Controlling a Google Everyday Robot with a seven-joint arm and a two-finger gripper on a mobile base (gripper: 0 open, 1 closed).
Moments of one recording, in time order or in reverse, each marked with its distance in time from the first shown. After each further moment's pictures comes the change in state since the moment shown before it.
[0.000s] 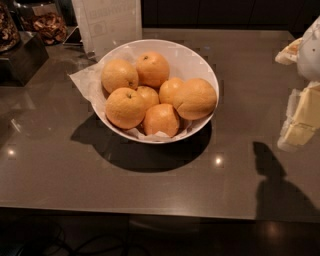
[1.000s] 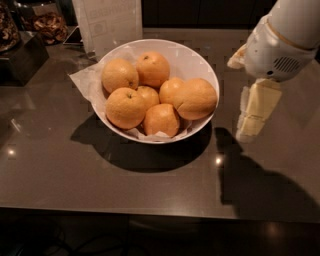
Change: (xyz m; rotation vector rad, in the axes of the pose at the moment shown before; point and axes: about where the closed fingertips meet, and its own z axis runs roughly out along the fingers) arm -0.058 -0.011 0.042 -0.109 -0.074 -0.115
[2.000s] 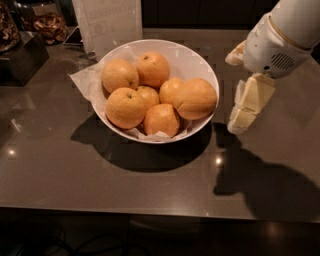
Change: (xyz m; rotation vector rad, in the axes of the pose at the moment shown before) arm -0.011 -0.016 0.007 0.004 -0.107 0.042
